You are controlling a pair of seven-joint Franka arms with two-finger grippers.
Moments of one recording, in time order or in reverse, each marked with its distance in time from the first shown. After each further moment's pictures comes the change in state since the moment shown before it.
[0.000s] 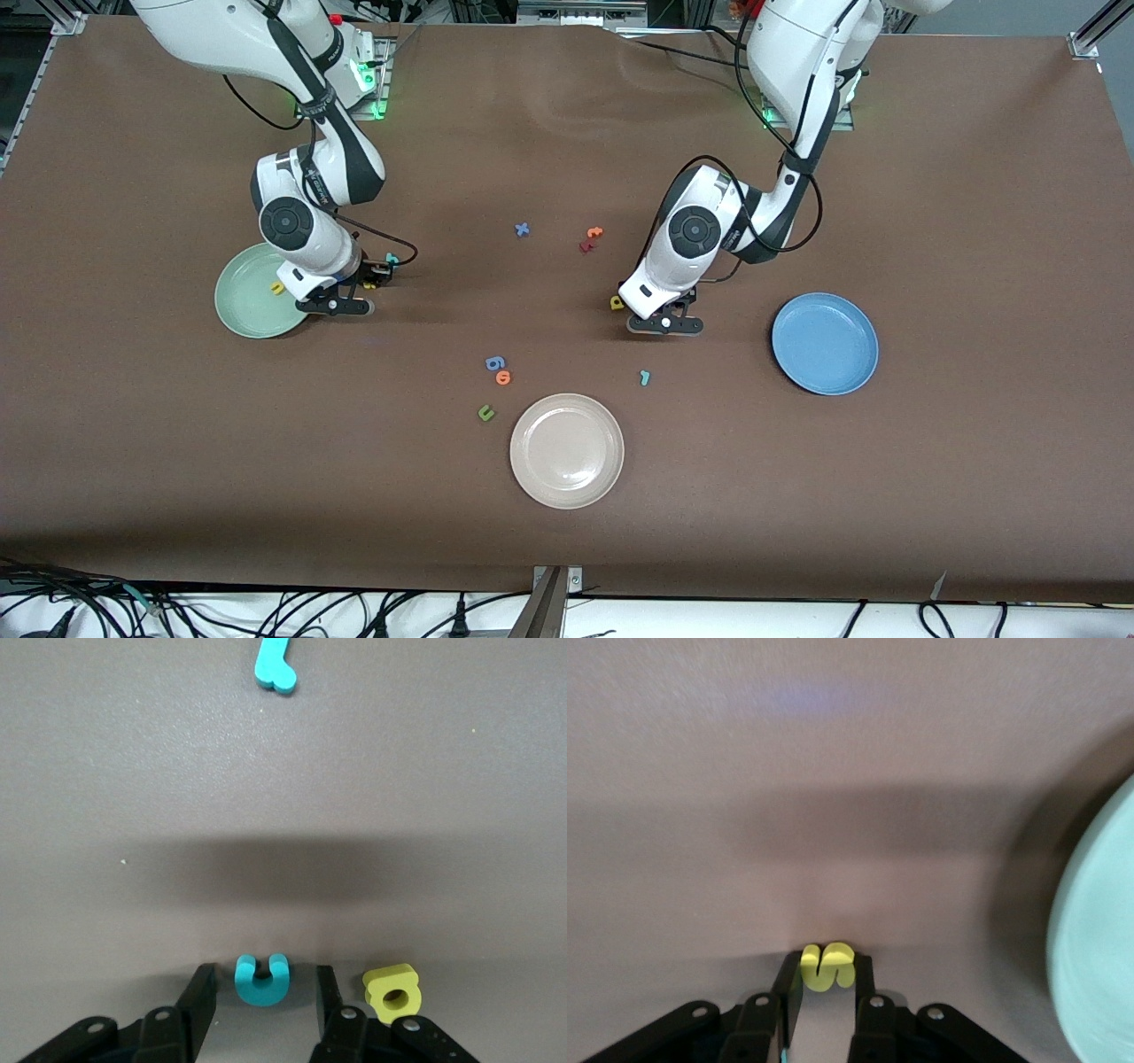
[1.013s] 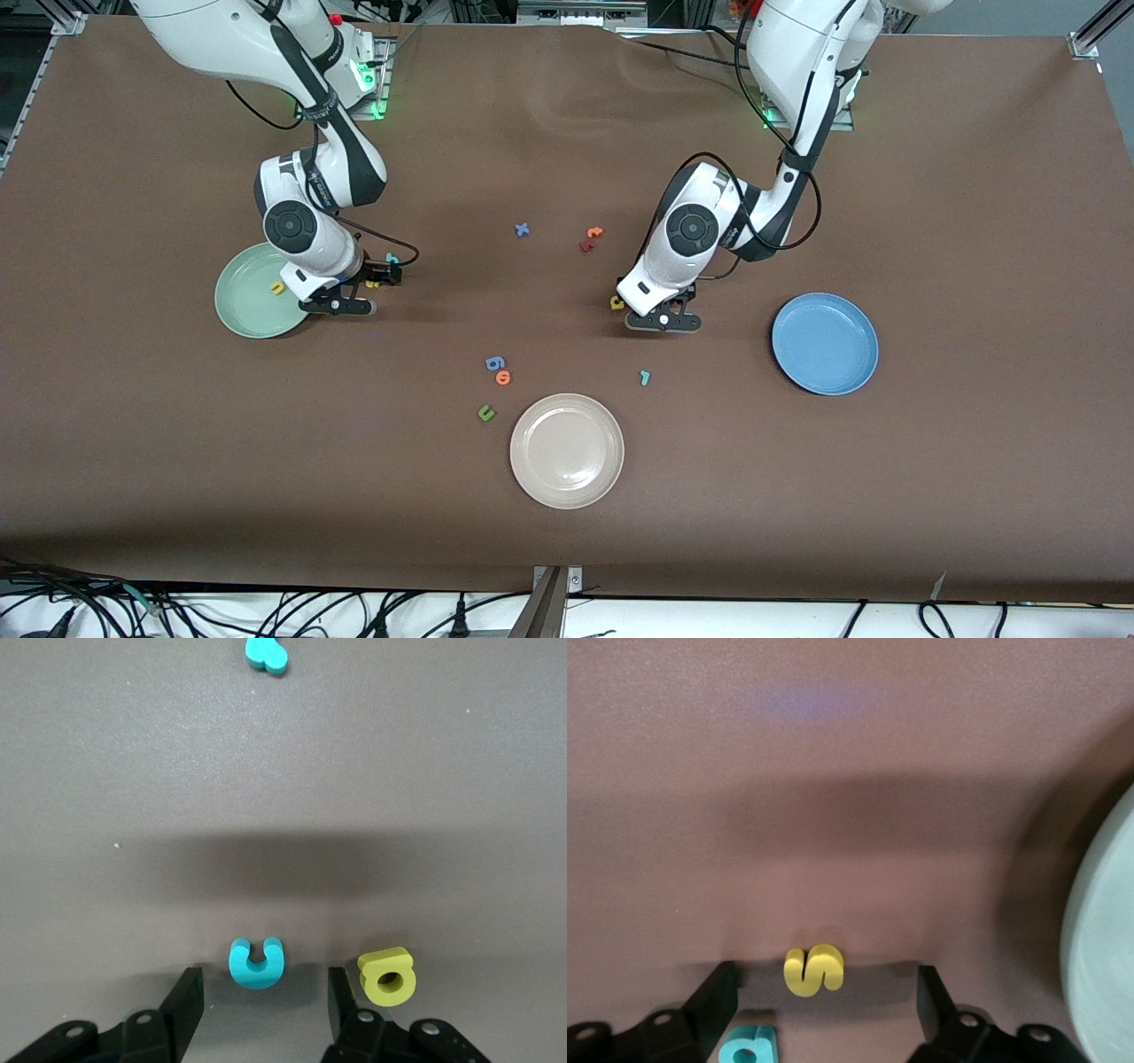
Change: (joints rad) left arm -0.001 -0.012 -0.007 -0.007 0.000 -0.017 0.000; right arm 0.002 0.030 0.001 -0.013 0.000 0.025 0.001
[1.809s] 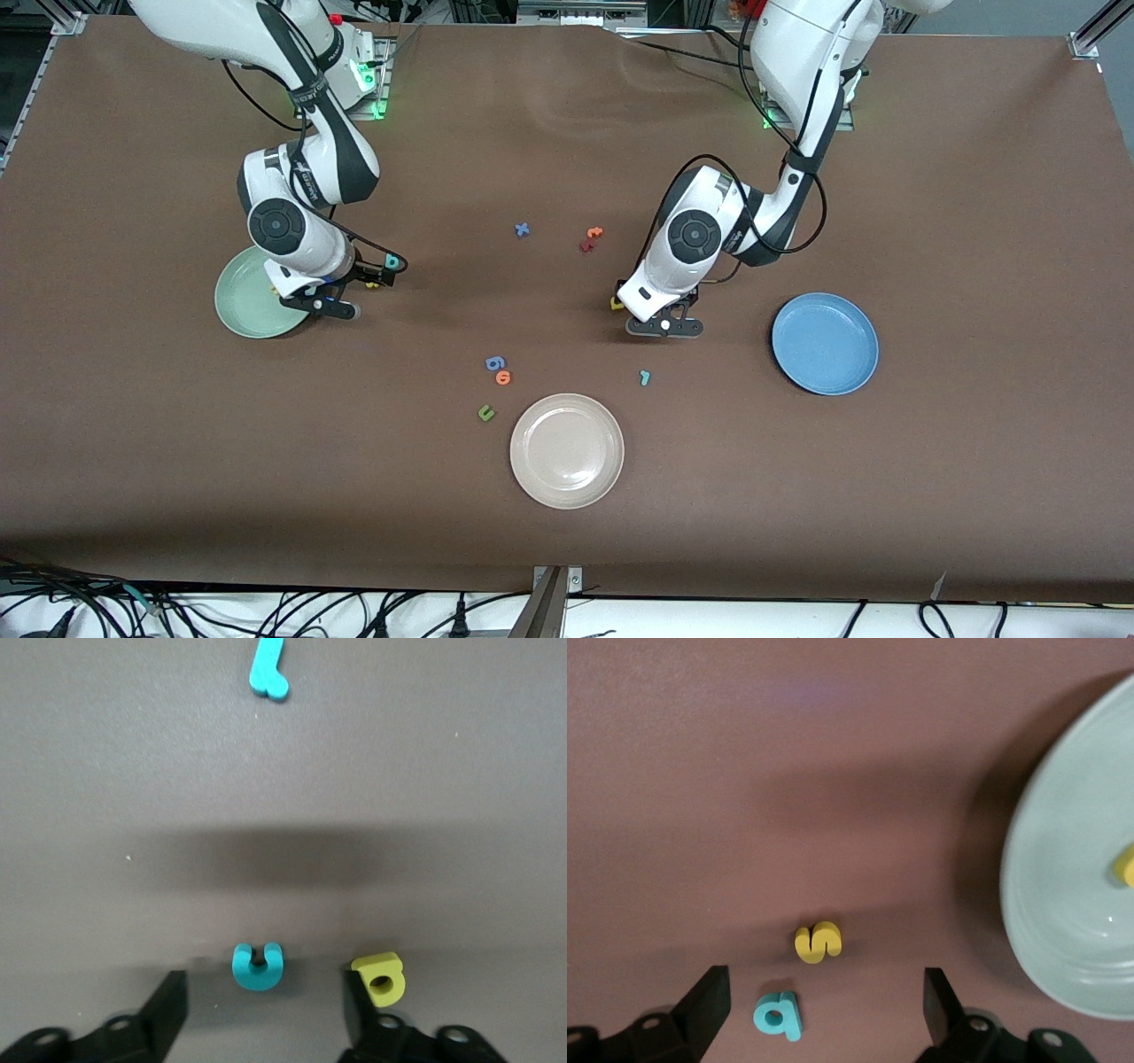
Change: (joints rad) left arm 0.009 -0.001 0.000 0.035 0.000 -0.054 0.000; right arm 0.000 -0.050 0.000 0.066 0.000 -0.146 0.092
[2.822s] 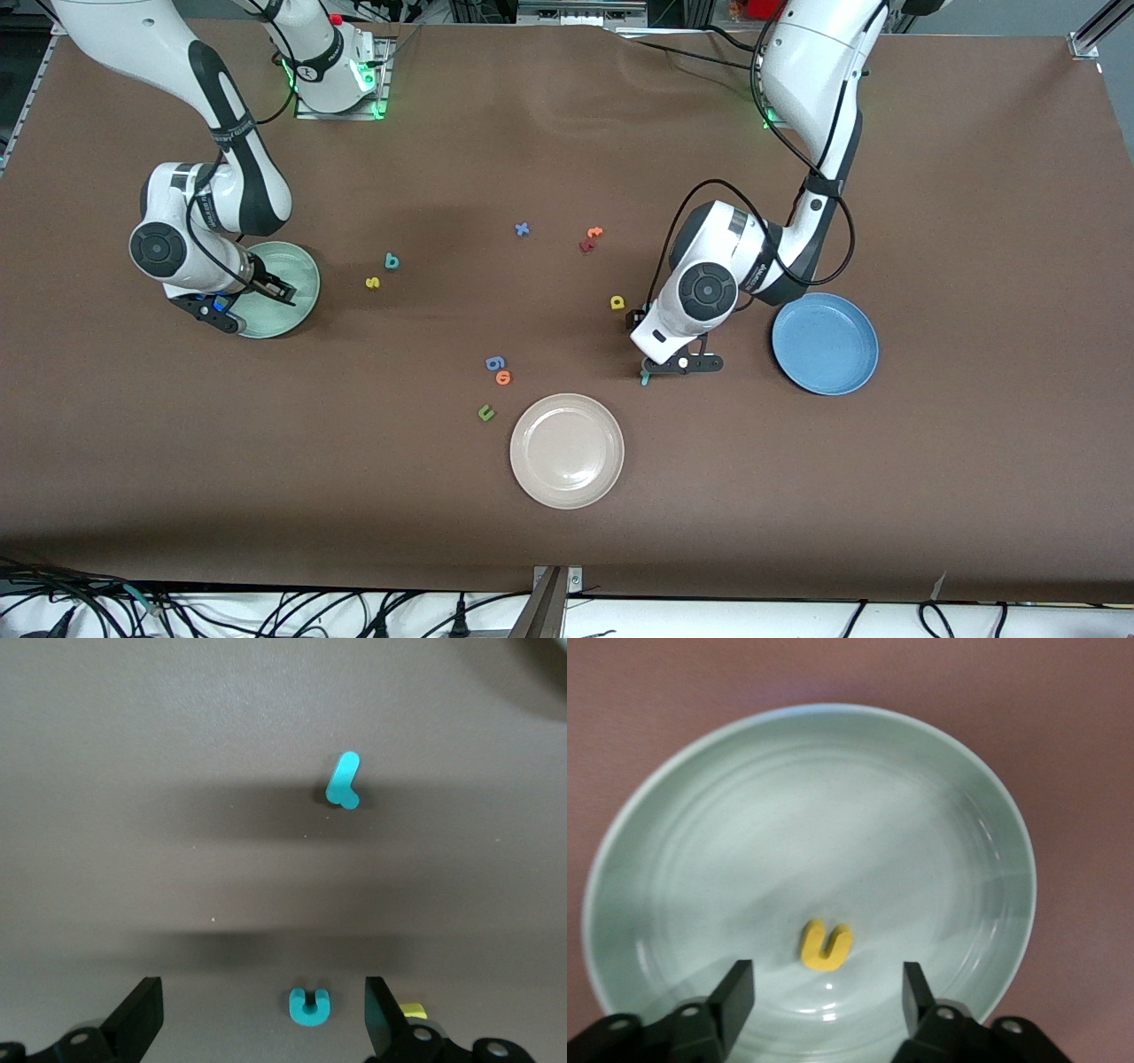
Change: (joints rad) left arm 0.040 0.110 0.062 0.289 0.000 -0.308 -0.004; right arm -0.016 0.011 -0.293 0.000 0.000 -0.026 0.048
